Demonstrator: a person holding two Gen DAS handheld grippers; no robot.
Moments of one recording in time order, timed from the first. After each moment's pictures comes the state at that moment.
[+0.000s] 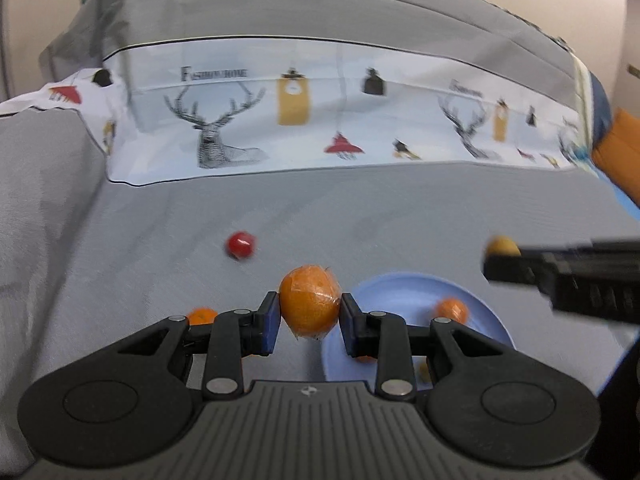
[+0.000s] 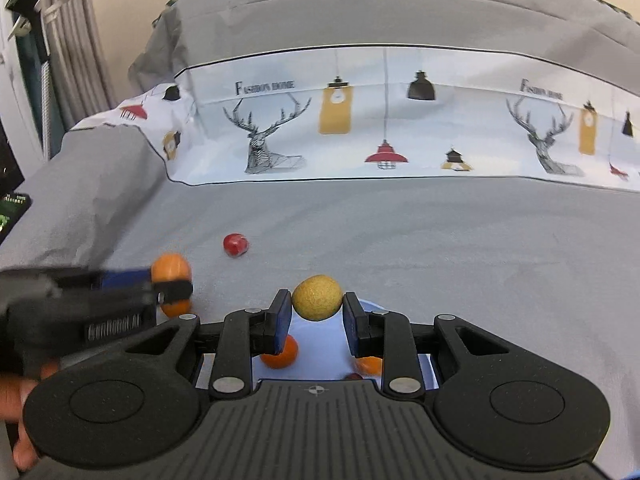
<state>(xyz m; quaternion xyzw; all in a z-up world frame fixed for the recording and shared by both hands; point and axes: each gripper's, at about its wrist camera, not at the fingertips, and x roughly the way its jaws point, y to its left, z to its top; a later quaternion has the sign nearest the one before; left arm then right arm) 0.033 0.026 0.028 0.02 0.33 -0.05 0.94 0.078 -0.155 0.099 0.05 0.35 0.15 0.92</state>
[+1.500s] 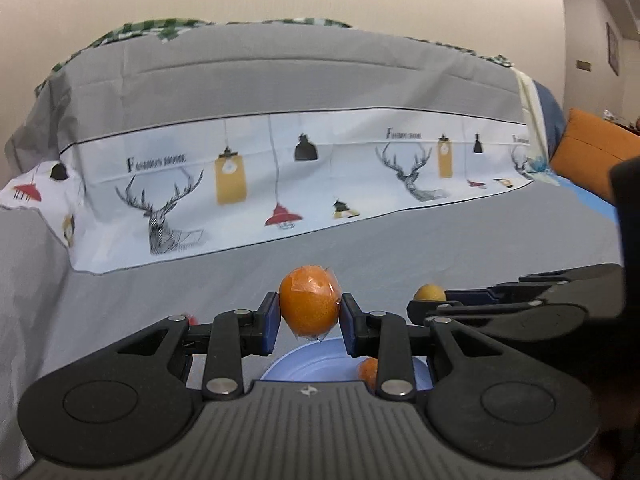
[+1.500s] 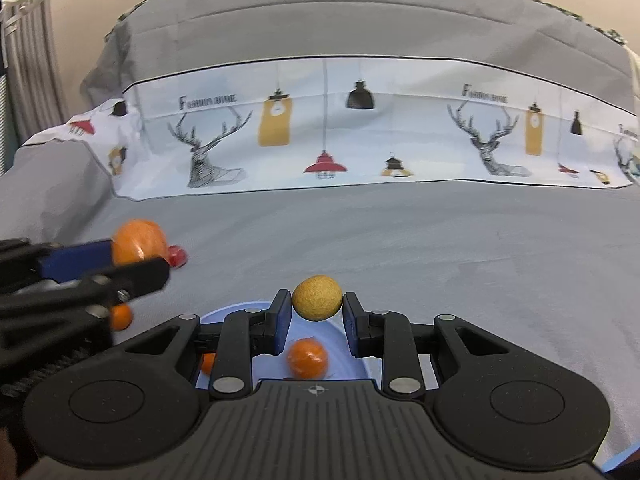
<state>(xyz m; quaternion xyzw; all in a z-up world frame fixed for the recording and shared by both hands) 0.017 -0.041 0.058 0.07 0.23 -0.10 0.97 0.076 -0.178 0.087 0.04 0.33 0.07 0.94</state>
